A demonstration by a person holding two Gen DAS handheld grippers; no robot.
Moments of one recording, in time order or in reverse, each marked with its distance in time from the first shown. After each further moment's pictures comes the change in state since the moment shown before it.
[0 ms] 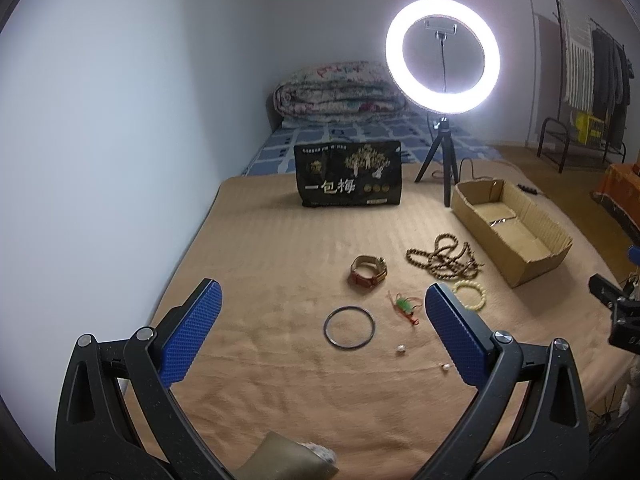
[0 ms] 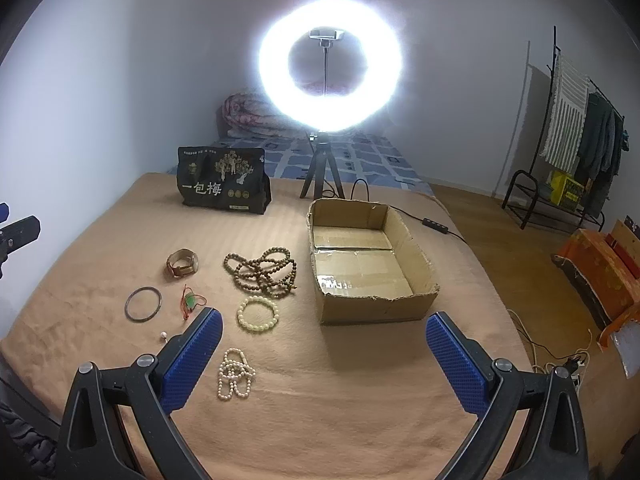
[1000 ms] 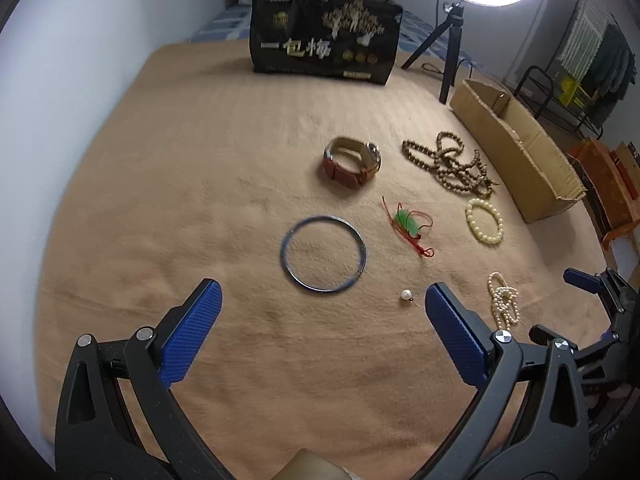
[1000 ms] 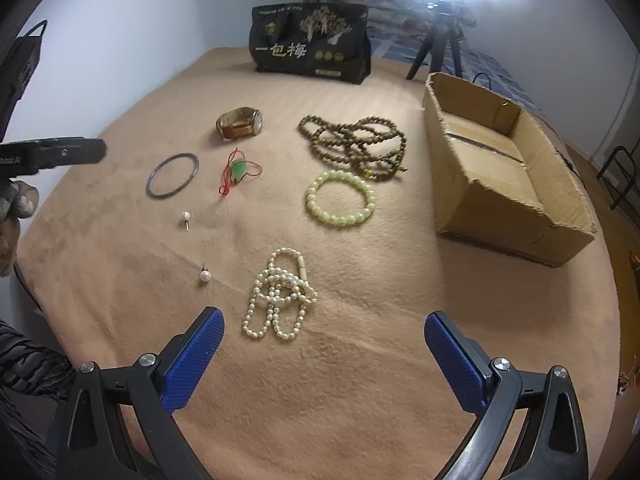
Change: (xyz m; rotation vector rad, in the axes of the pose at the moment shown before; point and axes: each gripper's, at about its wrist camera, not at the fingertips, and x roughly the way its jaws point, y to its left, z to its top) left arm 0.150 0.007 -0.047 -0.080 0.415 -0.228; right arm 0.121 0.046 -0.057 -0.186 0.365 0.310
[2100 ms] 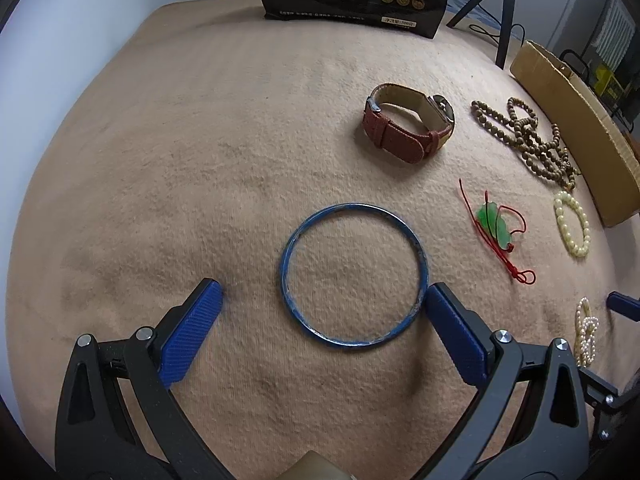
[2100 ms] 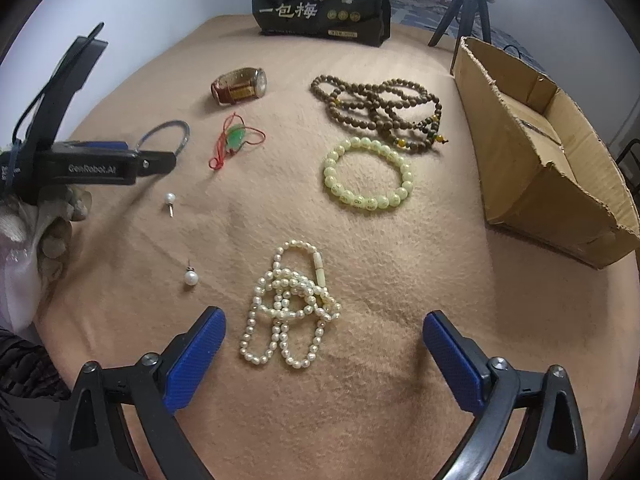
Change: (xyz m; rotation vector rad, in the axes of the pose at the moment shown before) left arm 0.096 0.012 0.014 -0.015 0.080 0.103; right arm 0.050 0.005 0.012 -0.008 0.117 0.015
